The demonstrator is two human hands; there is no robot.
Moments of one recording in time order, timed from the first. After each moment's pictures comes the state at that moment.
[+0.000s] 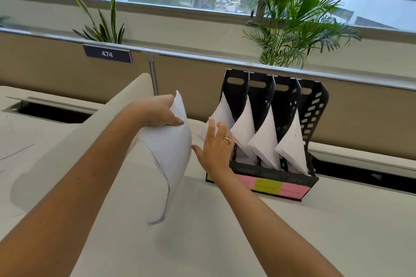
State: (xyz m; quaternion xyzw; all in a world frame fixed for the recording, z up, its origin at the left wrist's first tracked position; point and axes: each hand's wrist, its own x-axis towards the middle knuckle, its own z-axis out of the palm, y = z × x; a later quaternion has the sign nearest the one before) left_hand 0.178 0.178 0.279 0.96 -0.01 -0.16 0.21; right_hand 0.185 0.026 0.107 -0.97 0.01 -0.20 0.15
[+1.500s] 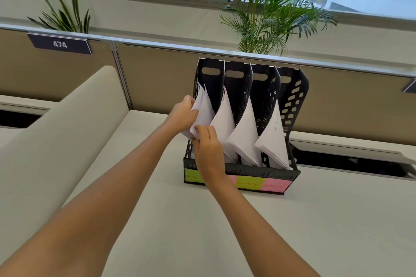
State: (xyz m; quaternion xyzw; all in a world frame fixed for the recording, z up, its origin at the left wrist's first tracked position) left_hand 0.291 0.066 0.153 0.92 -0.09 -0.02 0.37; right_hand 0.187 -0.019 0.100 -0.89 -0.08 -0.34 0.30
